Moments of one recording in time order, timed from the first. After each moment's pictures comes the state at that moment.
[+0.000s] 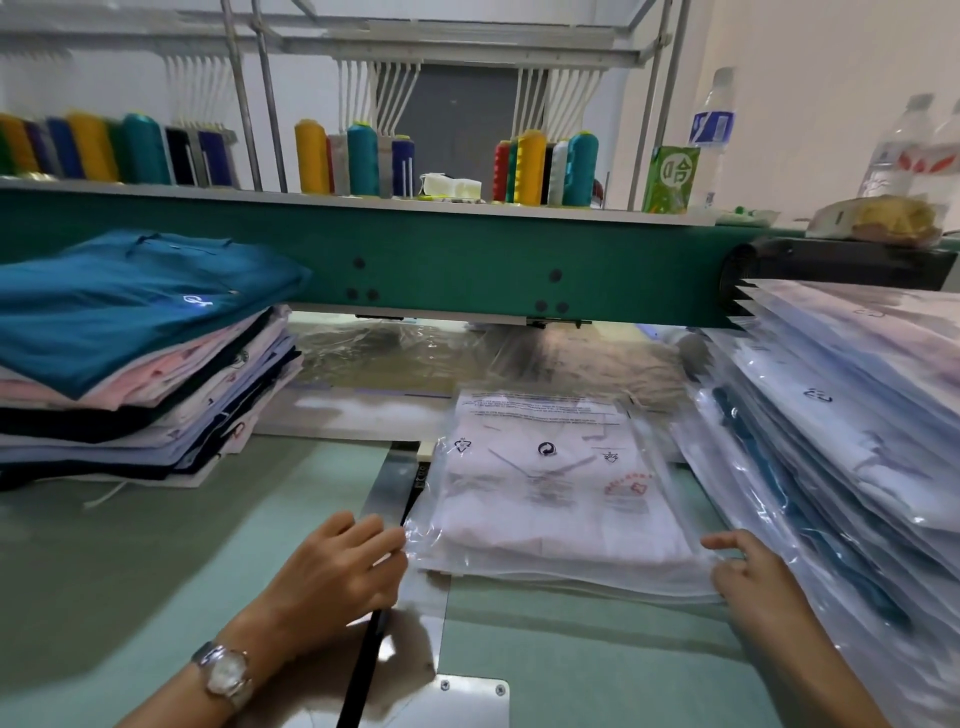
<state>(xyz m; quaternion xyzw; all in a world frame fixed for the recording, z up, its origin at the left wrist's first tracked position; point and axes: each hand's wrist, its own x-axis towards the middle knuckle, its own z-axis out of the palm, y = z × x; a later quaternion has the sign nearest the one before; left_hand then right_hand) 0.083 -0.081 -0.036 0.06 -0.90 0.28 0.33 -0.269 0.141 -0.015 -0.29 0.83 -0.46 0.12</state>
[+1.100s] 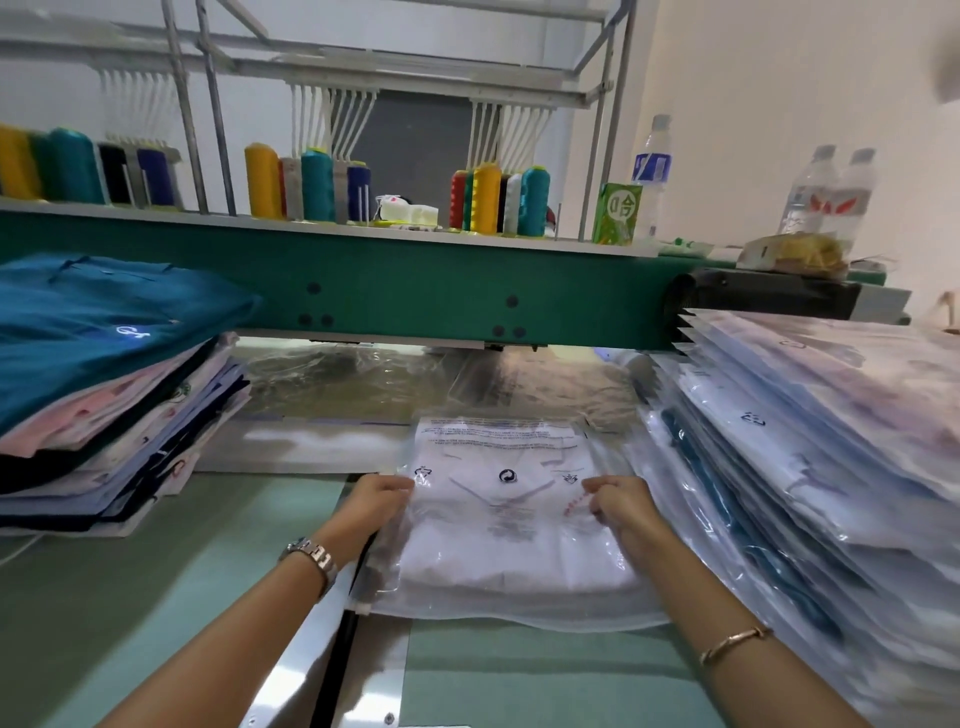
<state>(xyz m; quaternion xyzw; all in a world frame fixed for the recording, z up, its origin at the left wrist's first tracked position) -0.030 -0.146 0.003 0.45 -0.69 -0.50 0.25 -0.283 0.016 0.021 -0.23 0.77 -0.55 0.23</state>
